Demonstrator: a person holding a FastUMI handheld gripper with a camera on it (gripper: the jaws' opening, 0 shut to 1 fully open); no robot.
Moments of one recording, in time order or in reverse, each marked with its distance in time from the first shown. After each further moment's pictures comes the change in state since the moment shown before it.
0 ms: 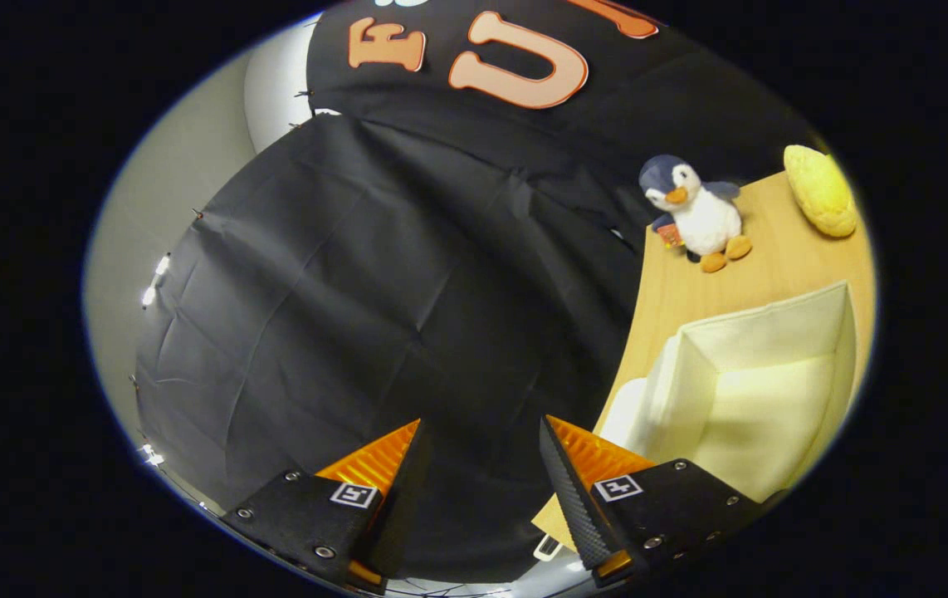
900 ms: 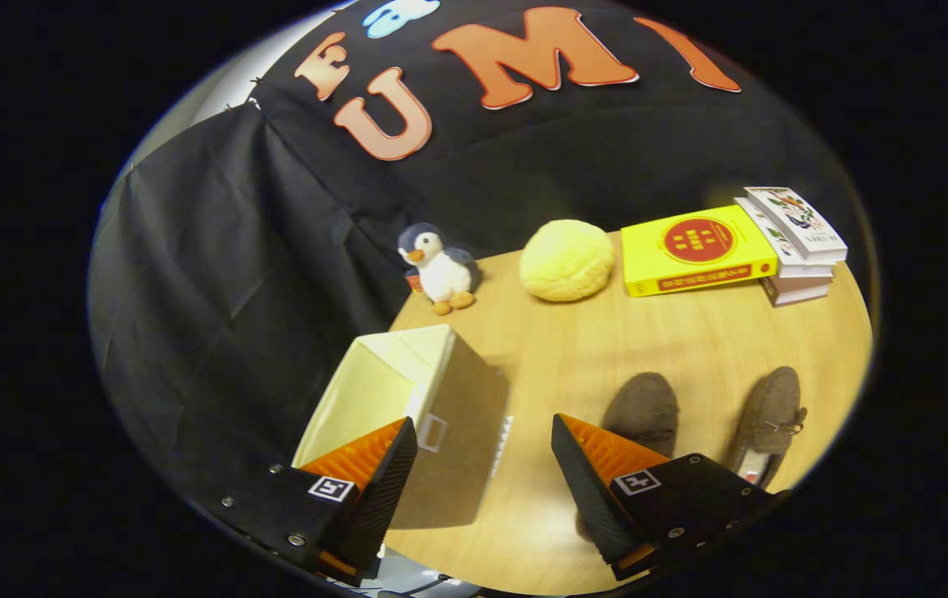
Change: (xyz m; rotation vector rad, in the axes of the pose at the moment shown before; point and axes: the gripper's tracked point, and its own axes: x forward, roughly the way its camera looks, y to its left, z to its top) arm -0.229 -0.244 0.013 -0.148 -0.061 -0.664
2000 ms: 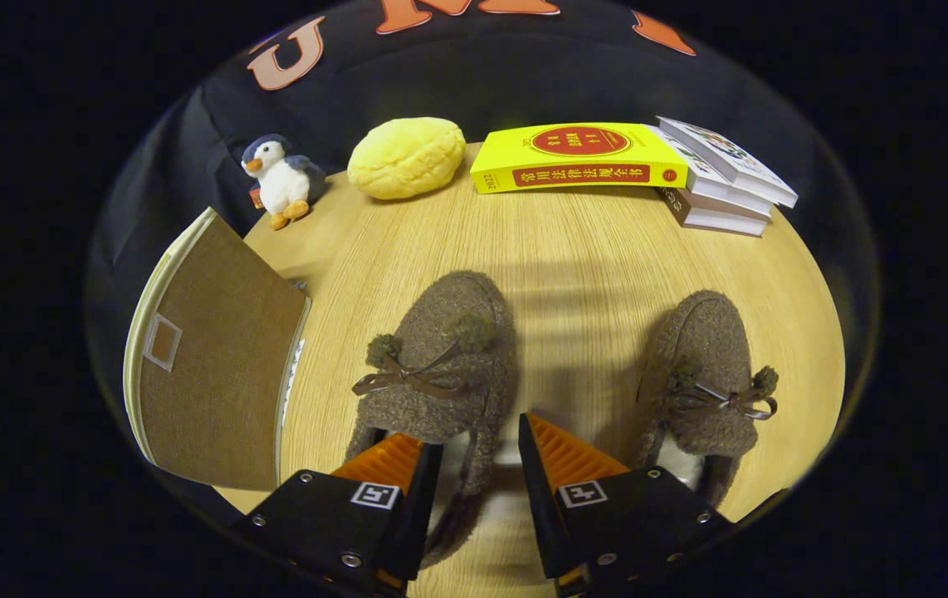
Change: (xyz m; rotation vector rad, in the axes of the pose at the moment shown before) arm 0.055 -0.155 -0.085 -0.034 0.201 -0.318
